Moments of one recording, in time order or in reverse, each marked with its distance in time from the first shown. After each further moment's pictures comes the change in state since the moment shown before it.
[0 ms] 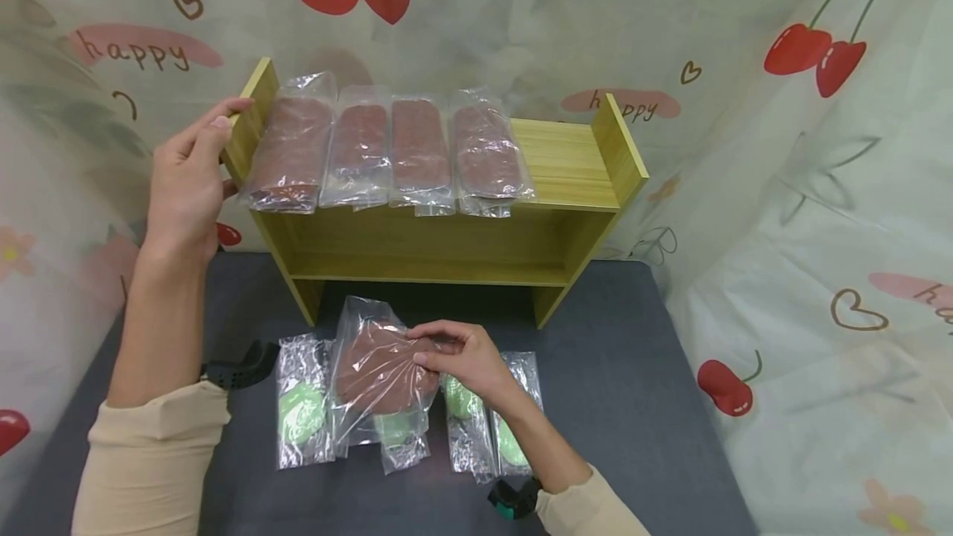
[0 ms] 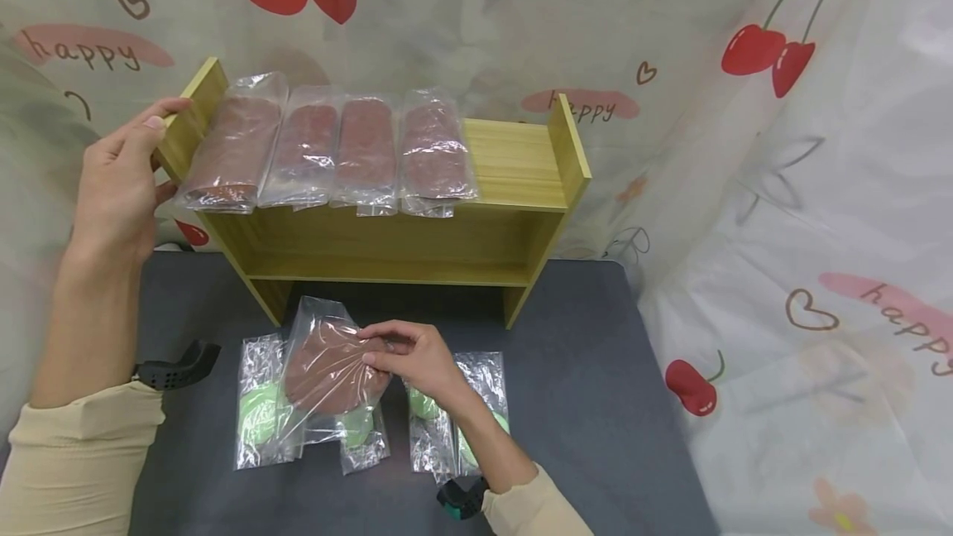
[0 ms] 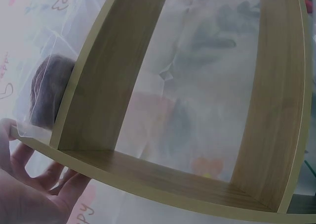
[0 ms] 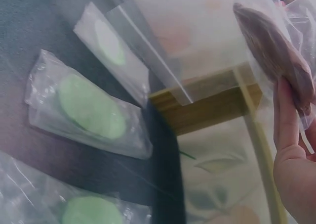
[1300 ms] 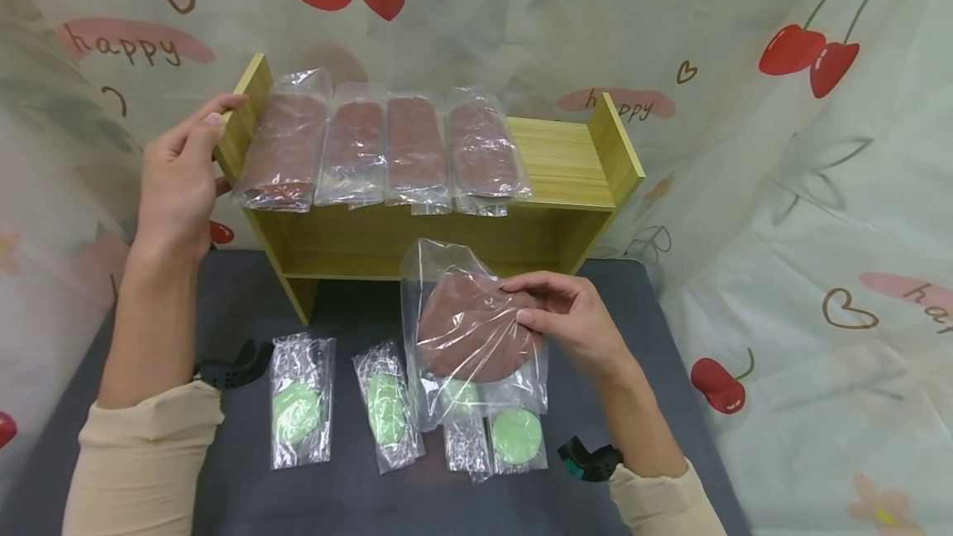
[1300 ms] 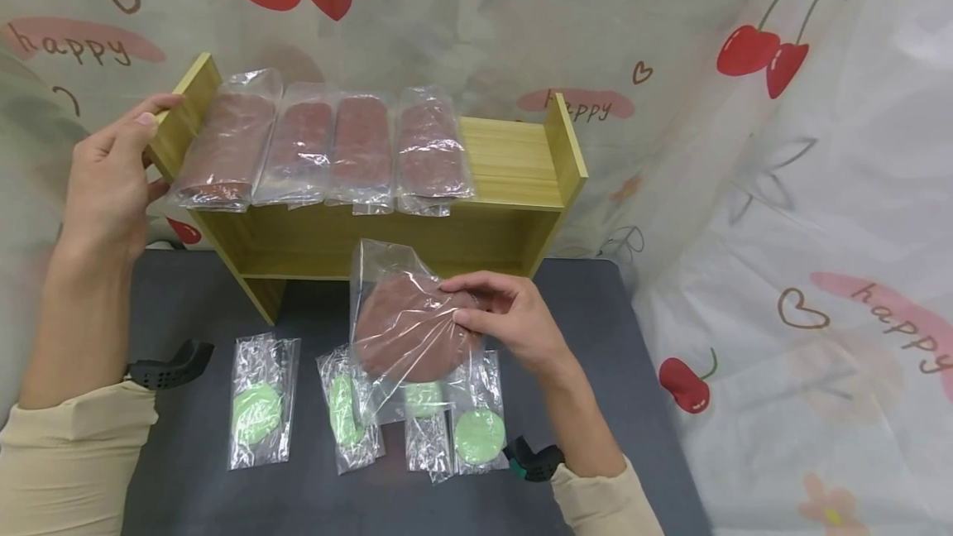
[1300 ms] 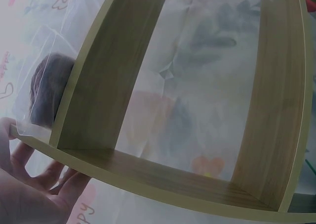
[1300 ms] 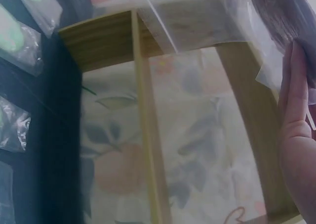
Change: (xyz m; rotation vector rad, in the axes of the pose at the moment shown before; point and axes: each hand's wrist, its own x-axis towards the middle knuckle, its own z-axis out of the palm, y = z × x) left_hand 0.001 0.001 0.001 0.001 0.009 -0.015; right_hand -0.040 -0.107 -0.081 0.047 -0.032 -0.273
